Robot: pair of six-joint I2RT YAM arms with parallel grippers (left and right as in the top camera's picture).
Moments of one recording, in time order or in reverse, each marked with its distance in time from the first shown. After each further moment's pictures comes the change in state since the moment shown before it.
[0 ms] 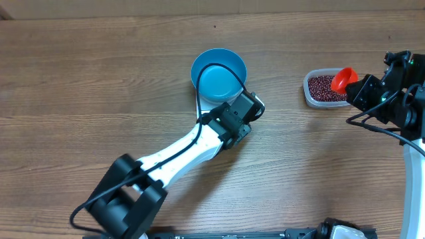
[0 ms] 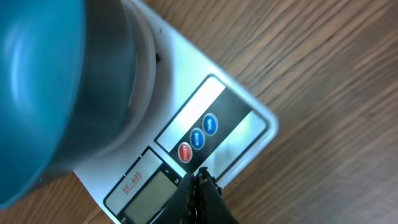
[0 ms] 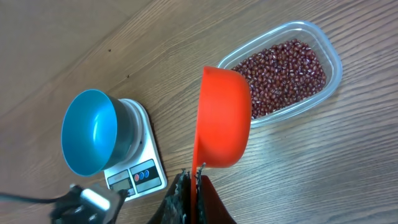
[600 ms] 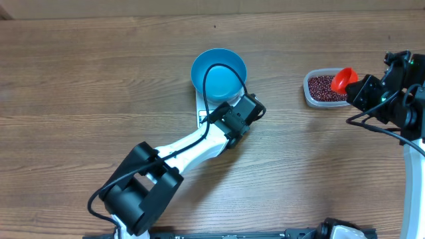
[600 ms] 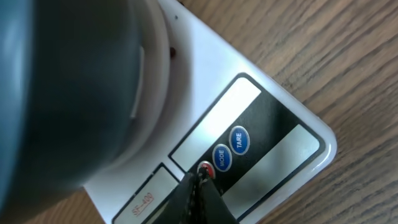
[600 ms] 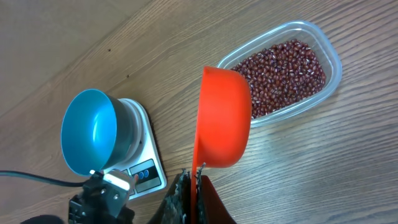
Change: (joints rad) left arm 0.000 0.089 -0.006 0.093 -0.110 0.037; right arm 0.000 0.000 0.000 -0.001 0.001 -0.001
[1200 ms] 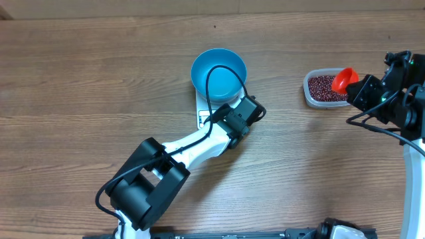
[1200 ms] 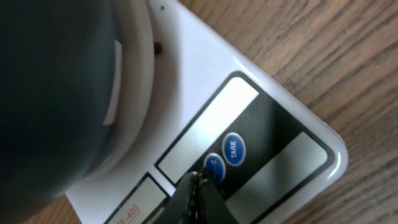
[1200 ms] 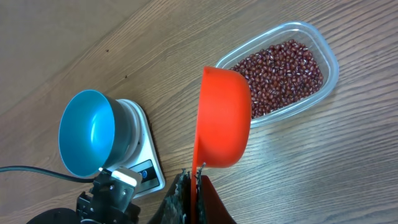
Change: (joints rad) left arm 0.000 0.046 0.000 0.032 -0.008 0.000; right arm 0.000 0.000 0.000 0.000 0.008 0.000
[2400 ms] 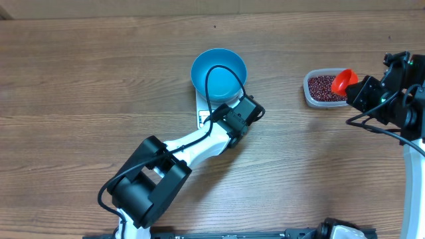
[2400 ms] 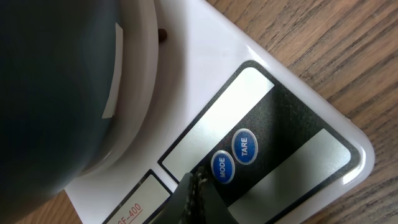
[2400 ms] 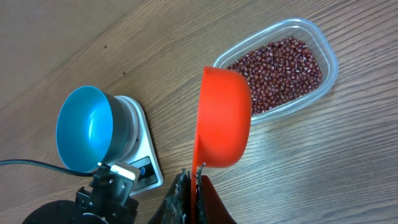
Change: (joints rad) left arm 0.008 0.019 0.000 -0.005 -0.015 -0.009; right arm 0.000 0.000 0.000 -0.012 0.000 -0.014
